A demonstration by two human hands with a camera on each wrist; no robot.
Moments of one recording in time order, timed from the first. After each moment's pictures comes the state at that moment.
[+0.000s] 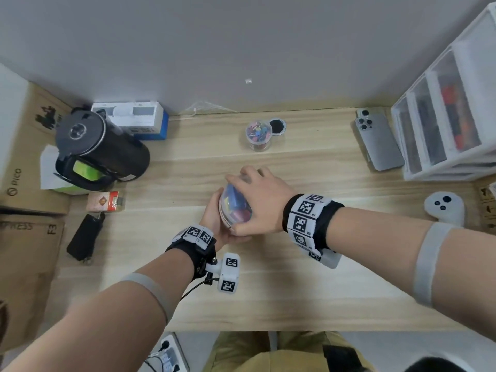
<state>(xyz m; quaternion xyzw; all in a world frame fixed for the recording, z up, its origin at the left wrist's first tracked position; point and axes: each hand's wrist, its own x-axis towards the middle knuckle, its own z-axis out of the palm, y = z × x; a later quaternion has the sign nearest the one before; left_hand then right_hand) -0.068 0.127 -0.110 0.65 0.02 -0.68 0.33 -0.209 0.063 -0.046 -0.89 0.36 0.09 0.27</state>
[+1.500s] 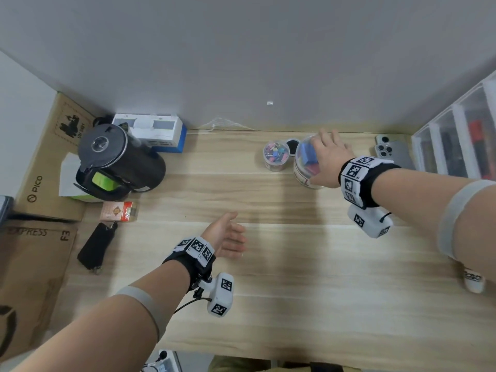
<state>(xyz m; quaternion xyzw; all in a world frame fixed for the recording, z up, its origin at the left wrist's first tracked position) -0.024 0.119 -0.125 0.70 -0.05 -0.68 0.21 -0.270 -0.087 -0.093 -0.81 0.53 0.14 0.19</state>
